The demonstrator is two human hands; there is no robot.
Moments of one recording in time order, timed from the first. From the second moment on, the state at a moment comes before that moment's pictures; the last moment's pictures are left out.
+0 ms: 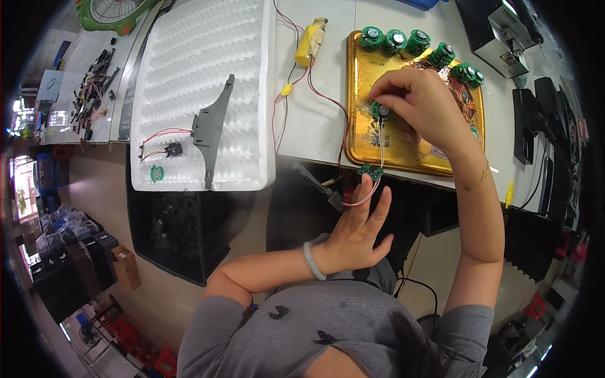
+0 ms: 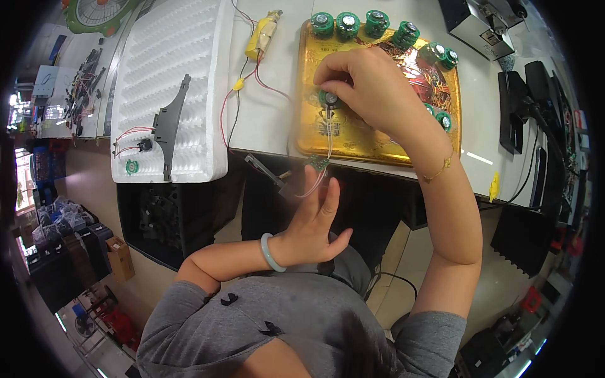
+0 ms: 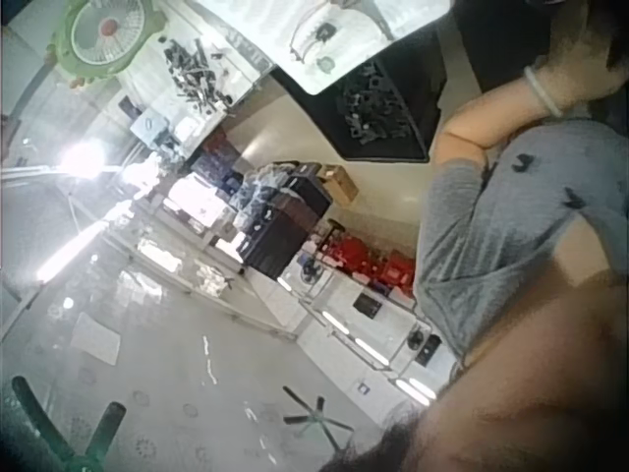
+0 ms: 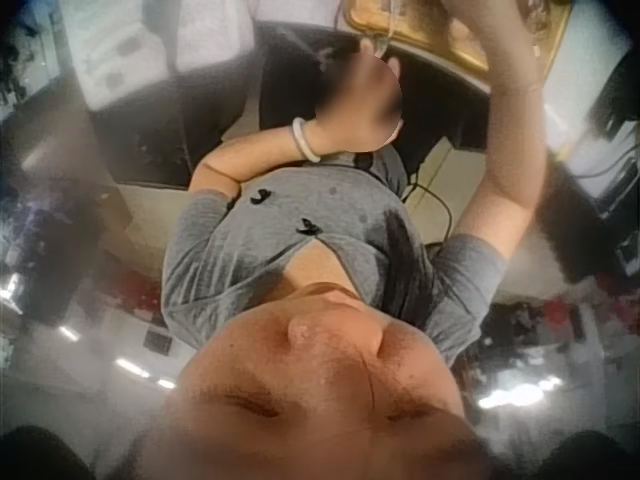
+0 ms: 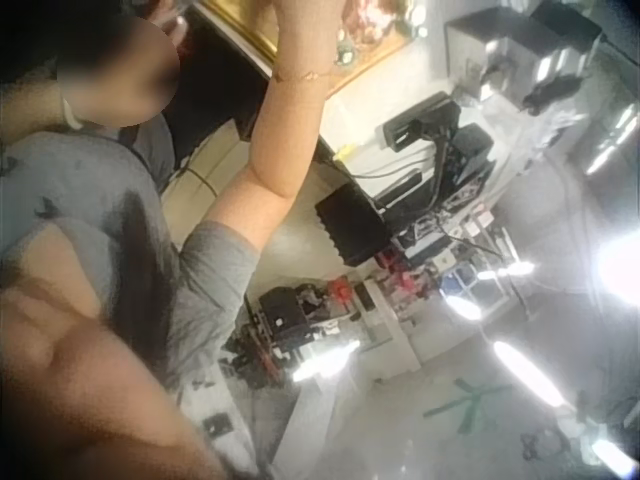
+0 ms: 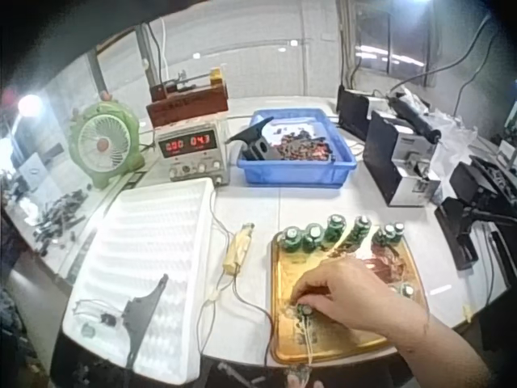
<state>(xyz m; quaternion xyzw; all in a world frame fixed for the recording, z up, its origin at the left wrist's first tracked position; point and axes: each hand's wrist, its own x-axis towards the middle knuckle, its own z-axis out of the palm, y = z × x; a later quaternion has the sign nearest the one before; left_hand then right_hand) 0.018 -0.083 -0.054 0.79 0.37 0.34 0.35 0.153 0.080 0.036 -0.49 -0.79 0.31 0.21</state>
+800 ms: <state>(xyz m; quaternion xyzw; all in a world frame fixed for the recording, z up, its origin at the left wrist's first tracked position) -0.011 -0.051 -0.050 0.72 0.43 0.48 0.28 0.095 0.116 0.037 -0.51 -0.80 0.21 0.22</state>
